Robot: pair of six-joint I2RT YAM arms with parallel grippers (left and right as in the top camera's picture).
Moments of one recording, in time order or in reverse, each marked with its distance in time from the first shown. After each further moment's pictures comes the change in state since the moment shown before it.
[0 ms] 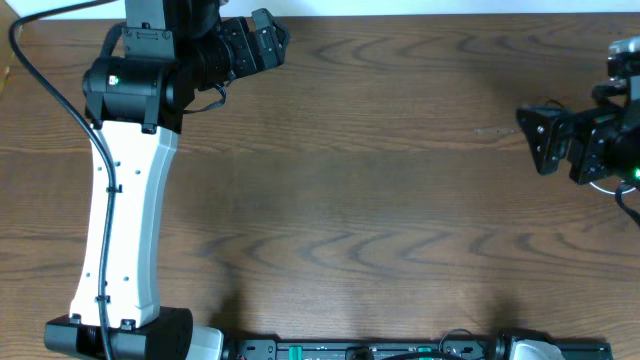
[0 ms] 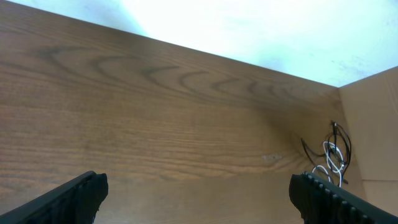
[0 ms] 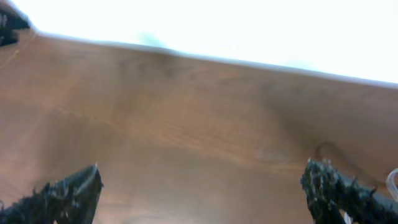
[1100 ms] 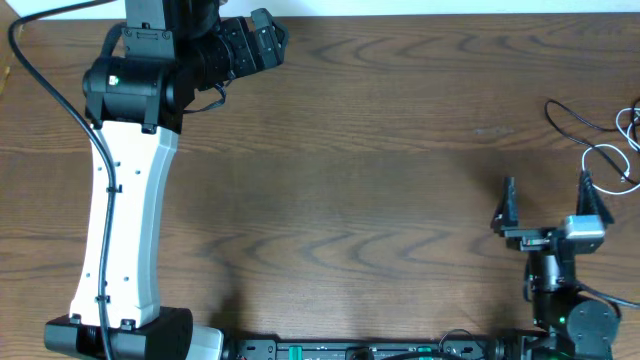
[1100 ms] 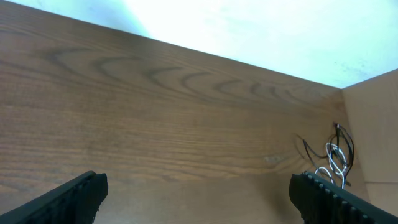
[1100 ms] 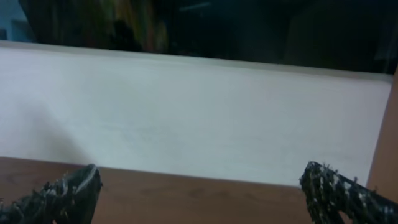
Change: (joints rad) left arm 0.000 0.000 0.000 0.000 -0.011 0.000; right arm 0.048 -1.051 -1.740 1.540 0.291 0.098
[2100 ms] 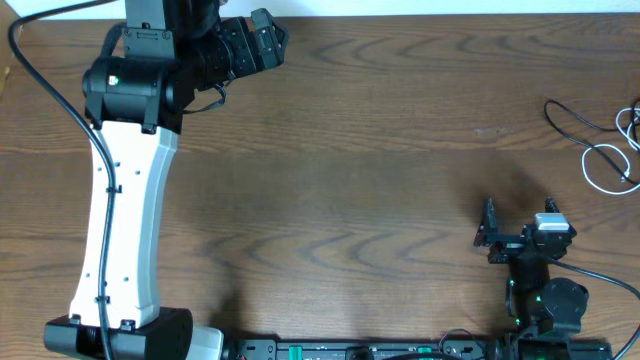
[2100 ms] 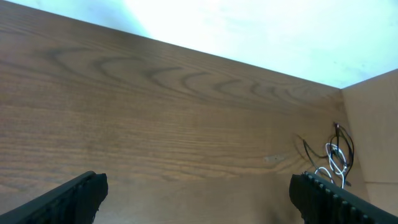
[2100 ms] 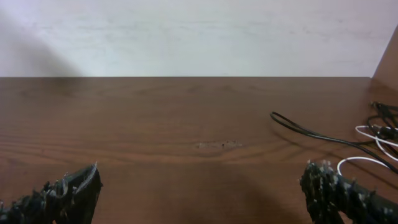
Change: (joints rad) left arm 0.000 0.000 0.000 -0.001 0.000 0.000; right arm 0.000 -0.124 -0.133 -0.354 0.056 0.036
